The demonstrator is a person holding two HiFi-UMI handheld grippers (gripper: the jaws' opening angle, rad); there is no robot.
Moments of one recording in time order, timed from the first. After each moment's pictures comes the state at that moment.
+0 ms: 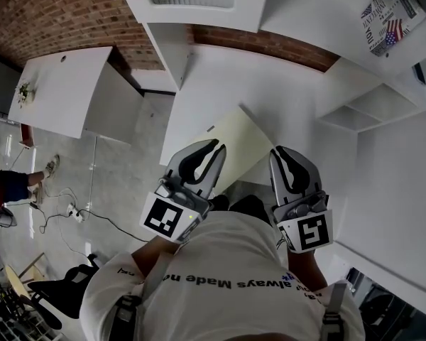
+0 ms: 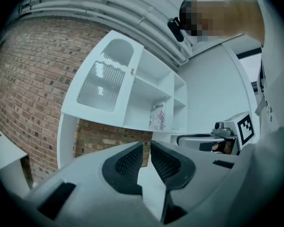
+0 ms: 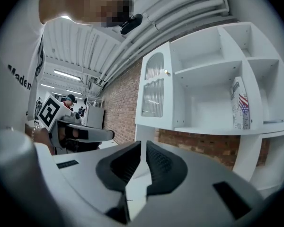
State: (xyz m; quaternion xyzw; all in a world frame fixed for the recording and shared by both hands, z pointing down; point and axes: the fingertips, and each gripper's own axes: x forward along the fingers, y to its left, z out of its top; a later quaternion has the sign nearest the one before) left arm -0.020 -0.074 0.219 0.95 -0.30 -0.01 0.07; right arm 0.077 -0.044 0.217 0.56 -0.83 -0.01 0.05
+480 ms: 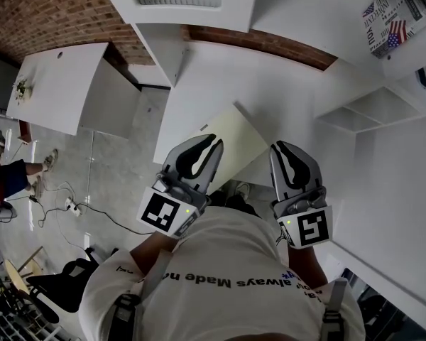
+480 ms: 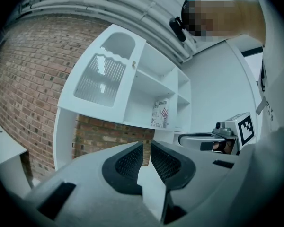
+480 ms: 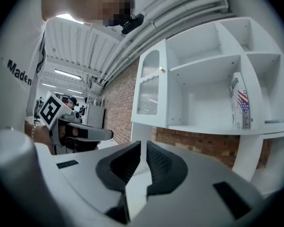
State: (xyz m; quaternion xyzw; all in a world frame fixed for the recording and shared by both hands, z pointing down) left arm 0.011 -0.095 0.230 0.94 -0.32 -0.01 0.09; right arm 0.114 -0.066 0.221 0.55 -0.83 -0.01 0.05
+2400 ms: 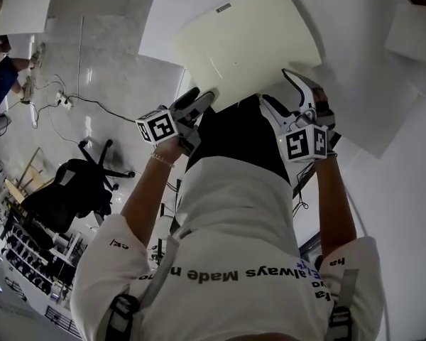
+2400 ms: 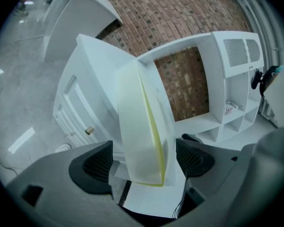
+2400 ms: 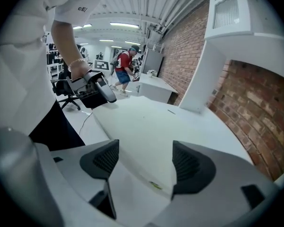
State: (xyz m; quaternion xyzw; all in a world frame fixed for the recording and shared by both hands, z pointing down) left arm -0.106 0.009 0.681 0.69 -0.35 0.01 0.63; right arm 0.057 -0.019 0.624 0.23 -0.89 -0.04 0.40
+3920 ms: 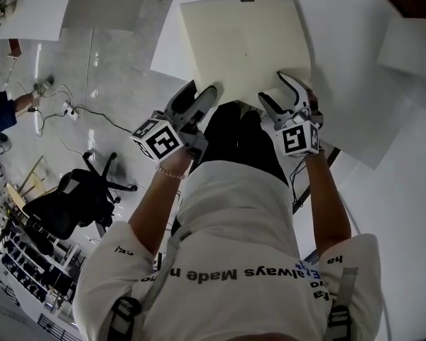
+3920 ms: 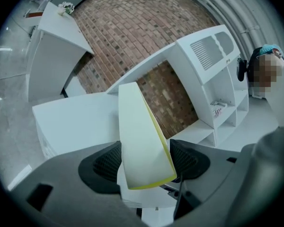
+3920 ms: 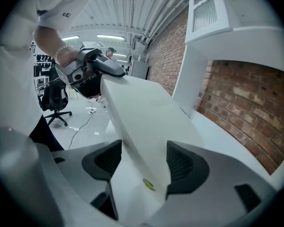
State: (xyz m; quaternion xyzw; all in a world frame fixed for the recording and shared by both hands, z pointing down) left arm -0.103 -0.070 0.552 0.76 -0.41 -0.04 0.50; right arm 0.043 -0.063 0.608 0.31 -0.90 -0.02 0.32
